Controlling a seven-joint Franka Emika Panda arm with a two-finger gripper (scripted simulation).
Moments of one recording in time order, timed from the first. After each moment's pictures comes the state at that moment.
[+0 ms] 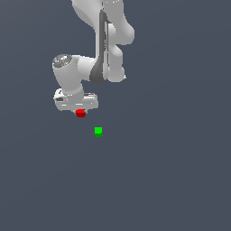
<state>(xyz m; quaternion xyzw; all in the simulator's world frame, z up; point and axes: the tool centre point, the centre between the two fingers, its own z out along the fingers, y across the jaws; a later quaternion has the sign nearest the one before) -0.107 -0.188 0.121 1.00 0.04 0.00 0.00</state>
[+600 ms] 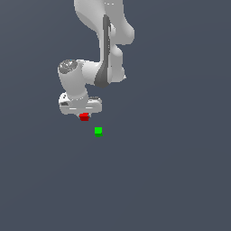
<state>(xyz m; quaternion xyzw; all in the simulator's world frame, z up) -0.094 -0.169 0.107 1.00 0.04 0.00 0.00</state>
